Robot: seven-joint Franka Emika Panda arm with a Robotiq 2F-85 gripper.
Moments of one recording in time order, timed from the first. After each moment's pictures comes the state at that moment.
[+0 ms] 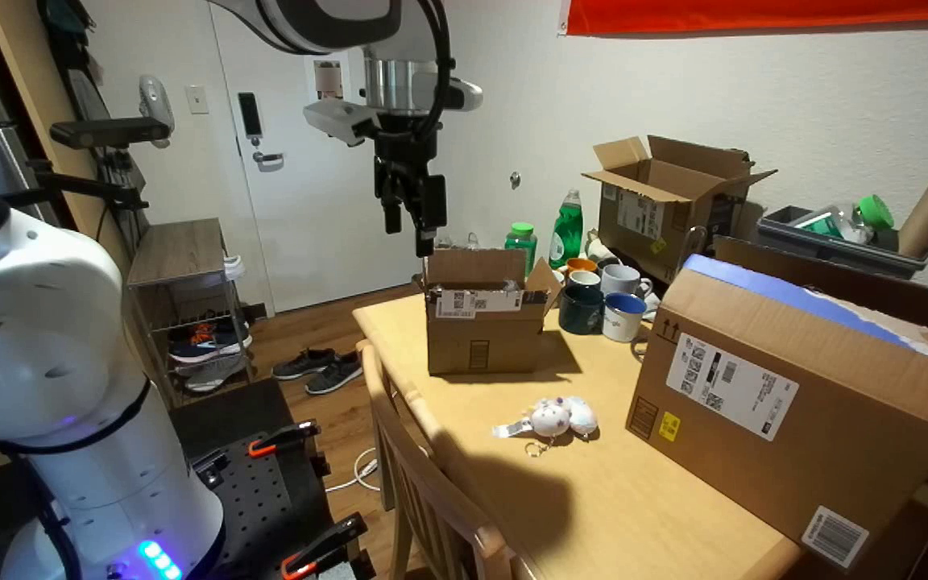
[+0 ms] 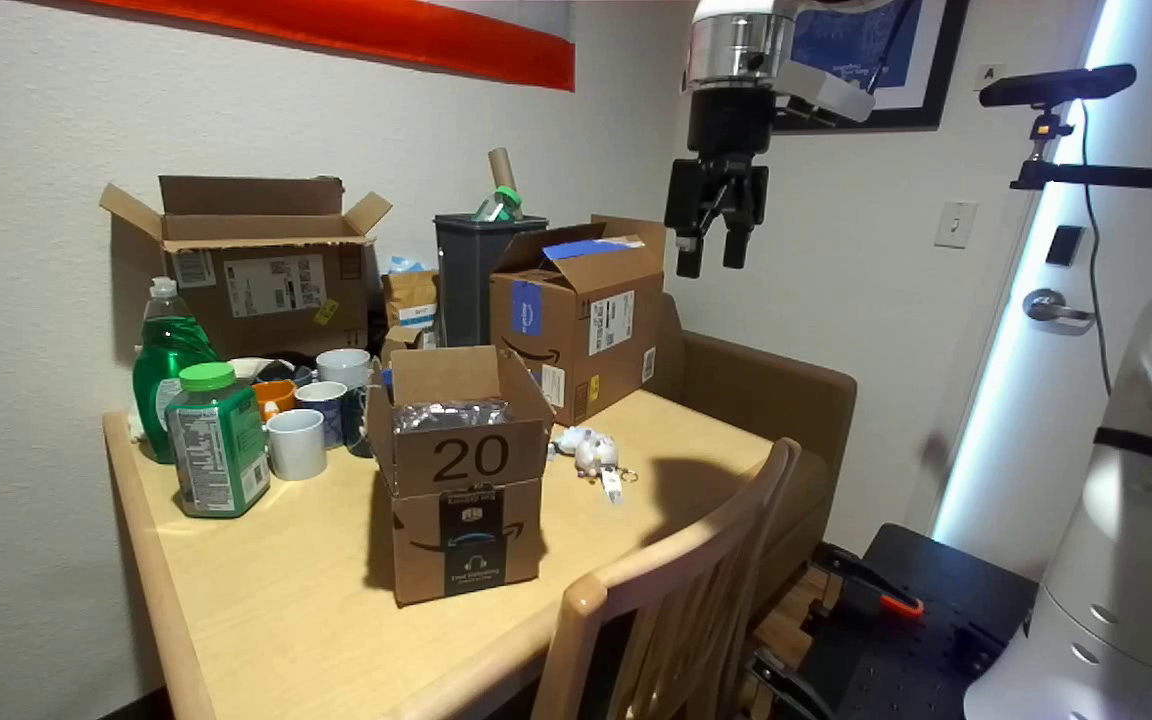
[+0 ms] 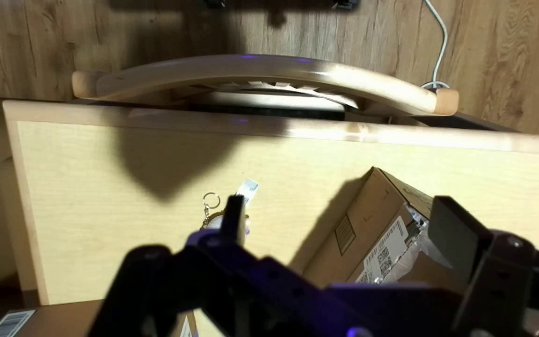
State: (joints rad) arm 0.01 -0.61 -0.01 -2.50 -0.01 1.90 0.01
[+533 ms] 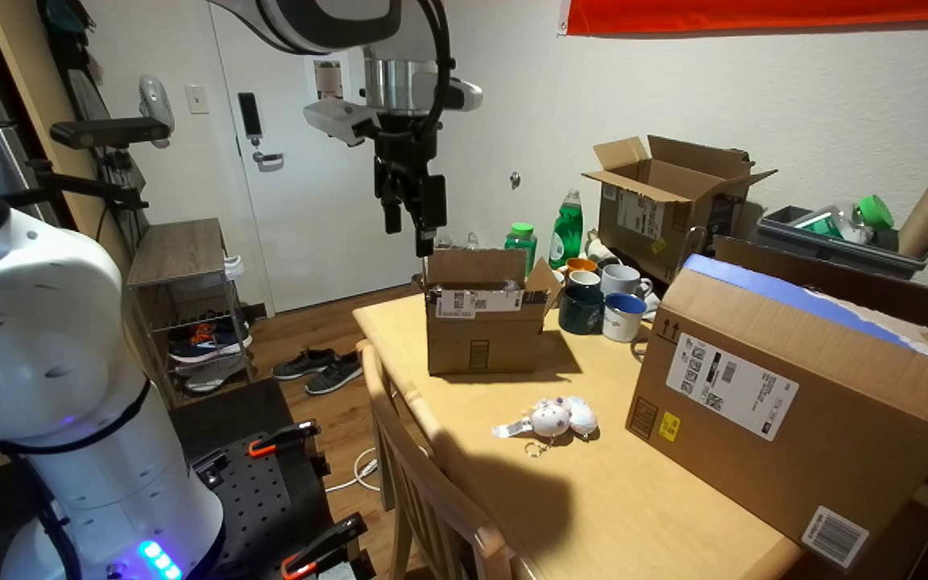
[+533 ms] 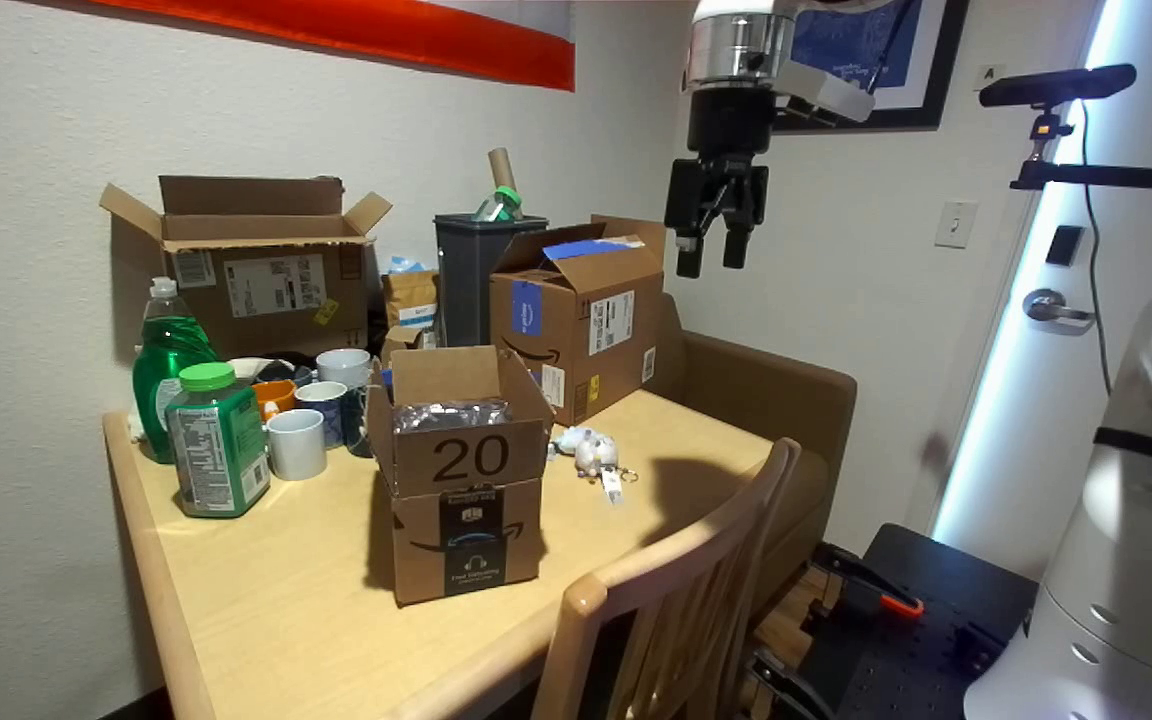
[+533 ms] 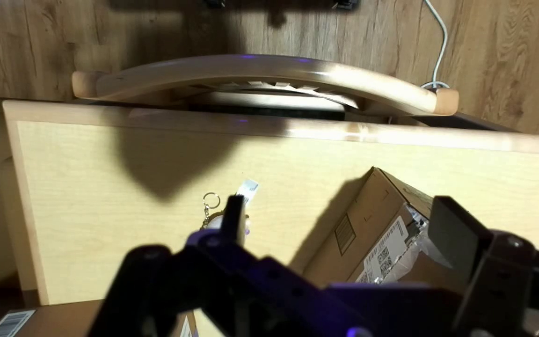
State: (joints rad) arm 0.01 -0.61 -0.01 -2.50 -0.01 1.90 0.01
